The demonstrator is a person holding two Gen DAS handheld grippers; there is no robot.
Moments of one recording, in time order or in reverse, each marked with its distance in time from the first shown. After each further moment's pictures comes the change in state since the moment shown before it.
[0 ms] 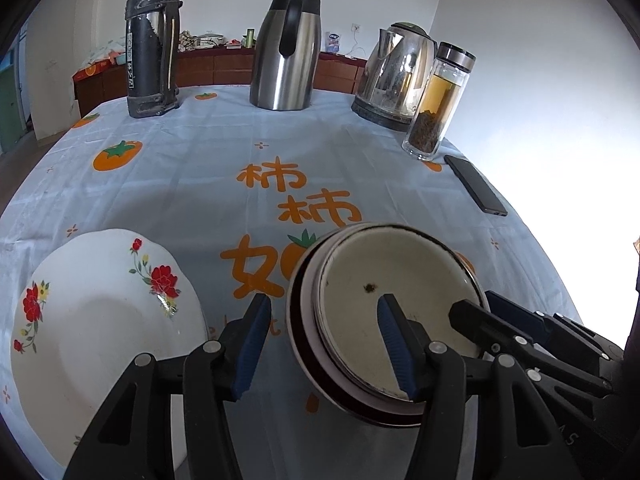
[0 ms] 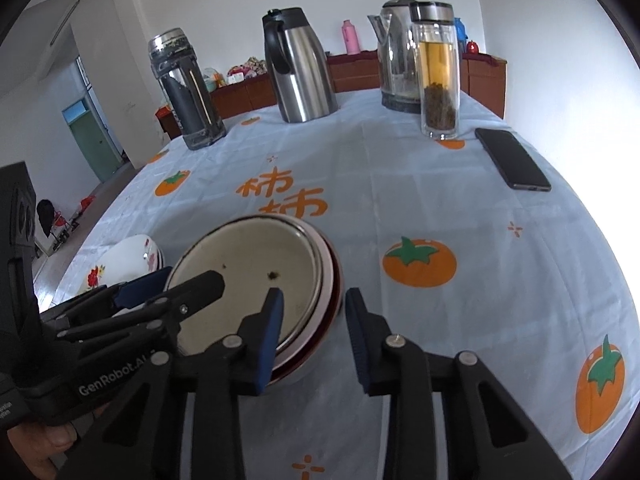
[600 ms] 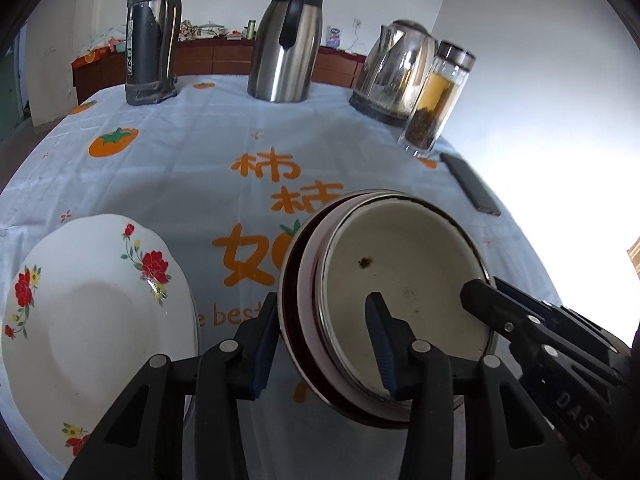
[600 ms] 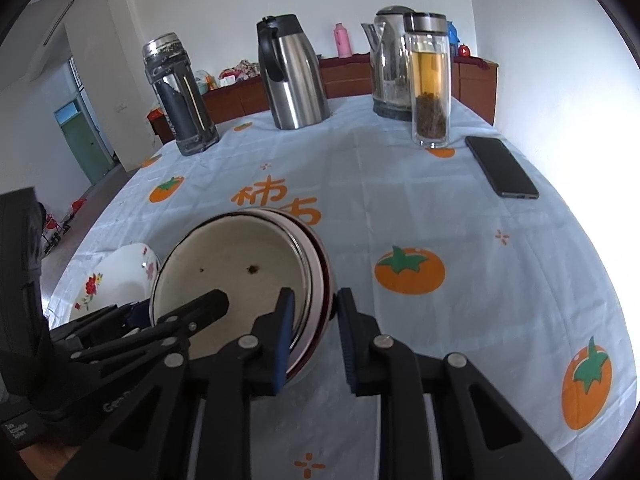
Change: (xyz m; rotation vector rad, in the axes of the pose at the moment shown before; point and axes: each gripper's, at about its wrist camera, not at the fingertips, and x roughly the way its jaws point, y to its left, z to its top) left arm -0.004 -0.001 -0.001 -0.037 0.011 -0.030; right arm -0.012 0.004 0.009 0.000 -0.018 -0.037
